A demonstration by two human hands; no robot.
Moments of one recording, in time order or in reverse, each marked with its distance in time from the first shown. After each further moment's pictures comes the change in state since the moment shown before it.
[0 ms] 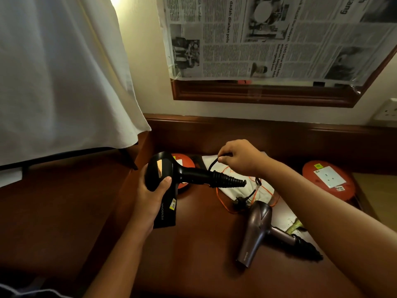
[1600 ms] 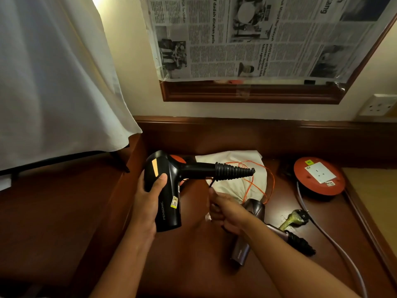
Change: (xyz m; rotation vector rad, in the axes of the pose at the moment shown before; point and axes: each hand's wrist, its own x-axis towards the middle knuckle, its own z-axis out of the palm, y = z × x) left_hand -0.013 0.009 0.022 -0.164 0.010 -0.149; right_hand -0.062 0.019 0.135 1.547 -0.123 0.447
